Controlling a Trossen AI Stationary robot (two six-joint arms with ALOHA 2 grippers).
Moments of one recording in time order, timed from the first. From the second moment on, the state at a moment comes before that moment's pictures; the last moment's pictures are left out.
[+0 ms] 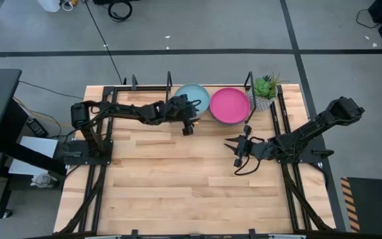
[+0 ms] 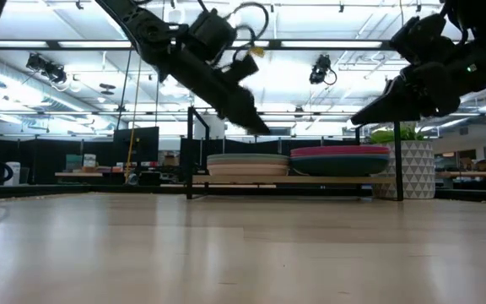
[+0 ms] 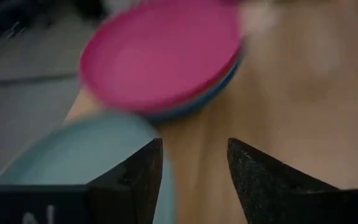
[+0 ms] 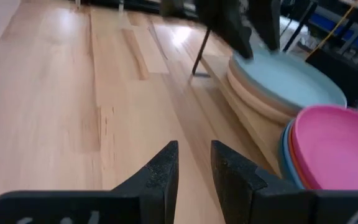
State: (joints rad) left arm 0.26 1.77 1.06 0.19 -0.09 0.29; right arm 0.35 1.14 0.29 0.39 0.73 0.05
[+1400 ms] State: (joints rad) left arm 0.21 0.89 0.16 0.76 0.04 0.21; right arm 0.32 0.55 0.01 0.51 0.63 0.09
